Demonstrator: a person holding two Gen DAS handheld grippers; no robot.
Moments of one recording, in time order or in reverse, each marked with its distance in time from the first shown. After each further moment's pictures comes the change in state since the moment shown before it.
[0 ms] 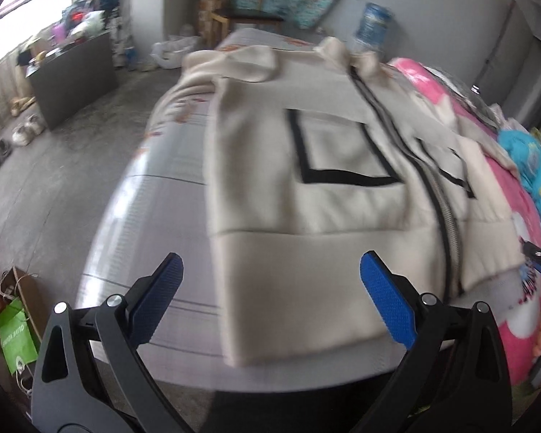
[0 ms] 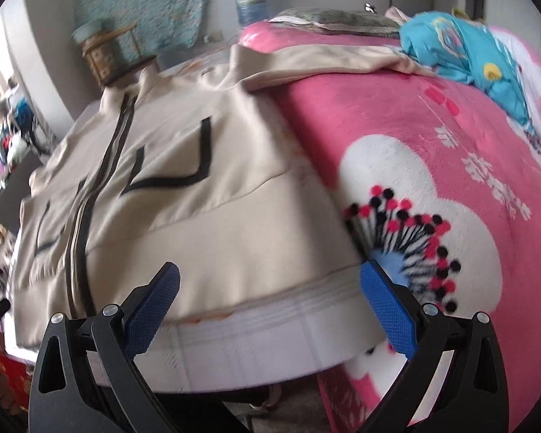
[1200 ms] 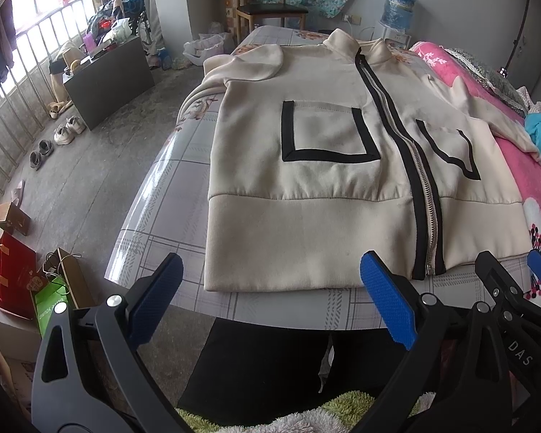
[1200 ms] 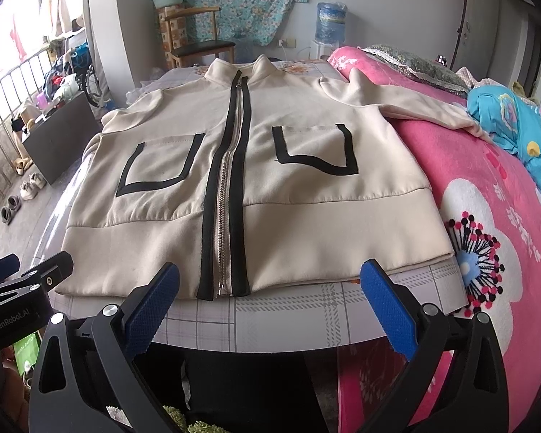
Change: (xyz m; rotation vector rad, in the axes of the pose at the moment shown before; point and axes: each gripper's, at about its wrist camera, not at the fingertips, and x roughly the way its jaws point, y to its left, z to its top) left arm -0.052 -0.071 -0.014 0.021 0.047 0.189; right arm -0.061 0.152 -0.056 -0.280 -0.038 0.044
